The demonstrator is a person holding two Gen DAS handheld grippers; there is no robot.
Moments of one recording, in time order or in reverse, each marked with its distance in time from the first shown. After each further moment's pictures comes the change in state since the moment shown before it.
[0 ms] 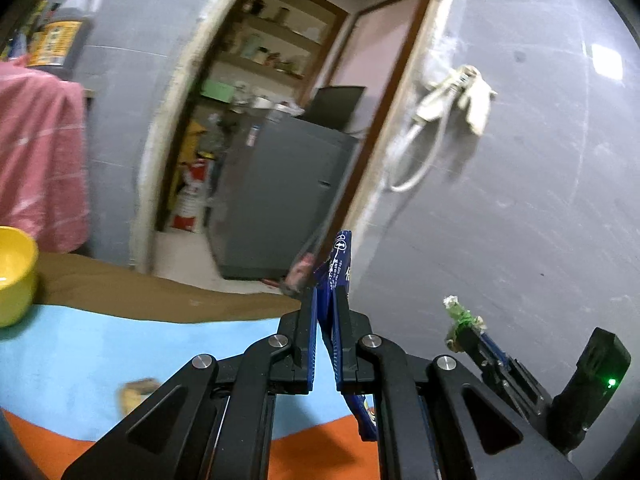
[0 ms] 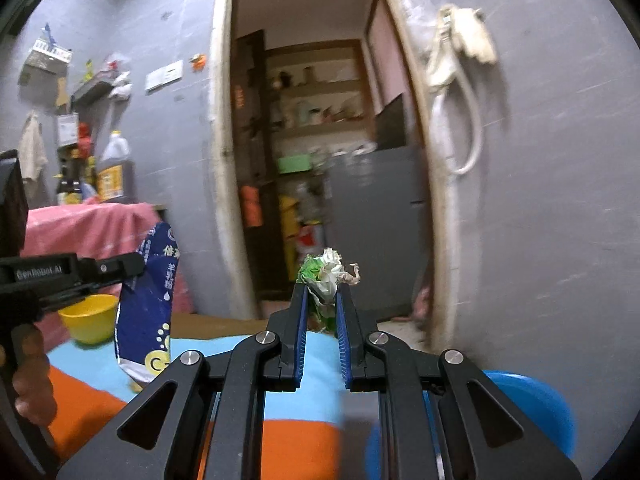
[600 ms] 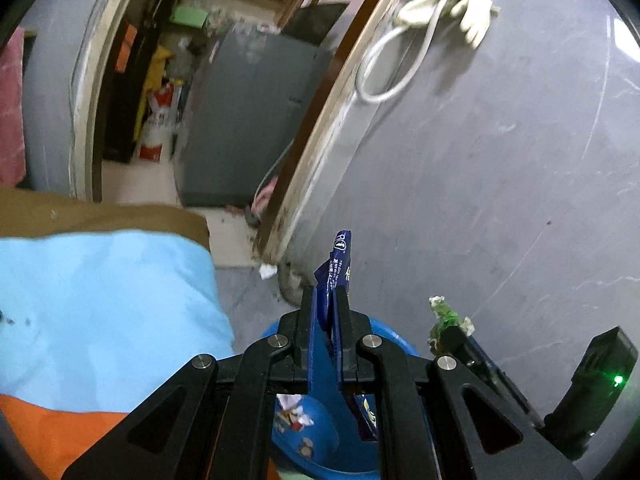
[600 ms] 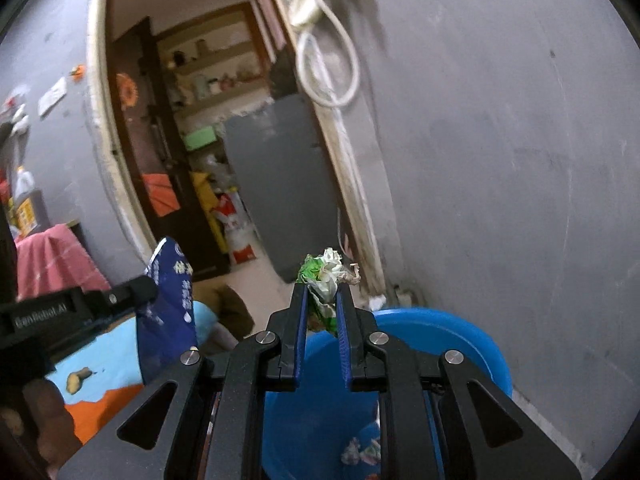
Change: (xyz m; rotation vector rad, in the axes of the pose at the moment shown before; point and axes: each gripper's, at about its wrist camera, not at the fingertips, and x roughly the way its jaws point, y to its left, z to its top) left arm 0.134 -0.084 -0.055 -0.049 0.279 -0.027; right arm 0.001 -0.131 -0.033 0.267 0.196 -0.222
